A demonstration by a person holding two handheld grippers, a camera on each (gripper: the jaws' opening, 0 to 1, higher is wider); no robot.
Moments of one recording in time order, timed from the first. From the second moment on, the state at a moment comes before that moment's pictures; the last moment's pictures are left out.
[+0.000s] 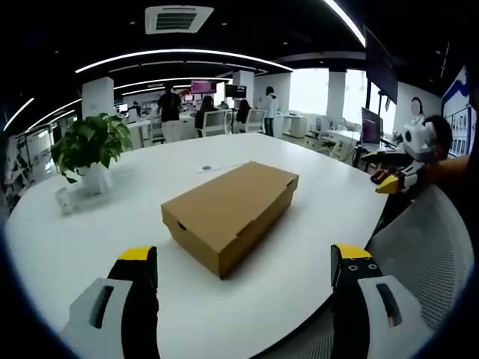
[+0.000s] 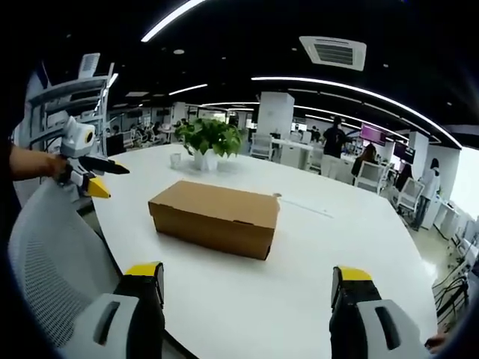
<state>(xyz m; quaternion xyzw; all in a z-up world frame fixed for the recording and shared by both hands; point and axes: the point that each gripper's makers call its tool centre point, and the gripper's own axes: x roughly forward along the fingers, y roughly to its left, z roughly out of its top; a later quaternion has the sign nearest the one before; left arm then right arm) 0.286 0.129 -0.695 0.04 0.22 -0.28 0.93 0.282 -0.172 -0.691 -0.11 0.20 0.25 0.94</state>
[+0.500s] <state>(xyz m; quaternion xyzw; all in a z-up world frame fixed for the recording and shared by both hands) 0.298 0.133 -0.712 0.03 0.25 -0.27 0.93 0.298 -0.175 -0.698 -0.13 0.21 0.27 0.93</state>
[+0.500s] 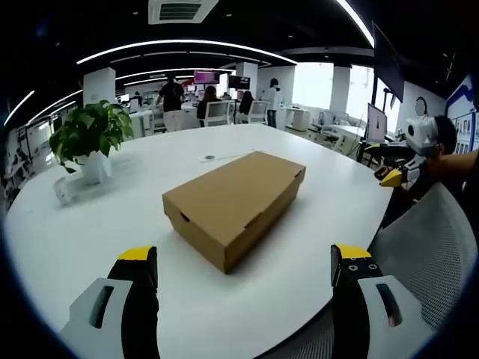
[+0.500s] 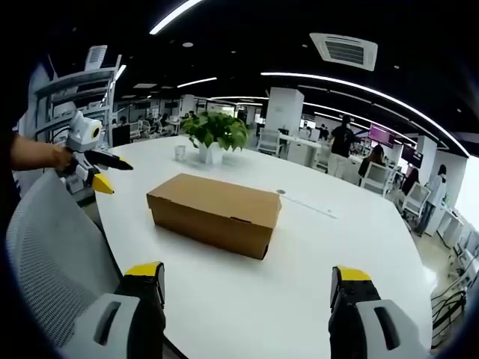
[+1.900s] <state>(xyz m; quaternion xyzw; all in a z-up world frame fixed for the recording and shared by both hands) 0.349 0.120 -0.742 0.04 0.28 -0.26 0.92 0.365 -0.150 -0.739 -0.17 0.22 0.35 0.90</state>
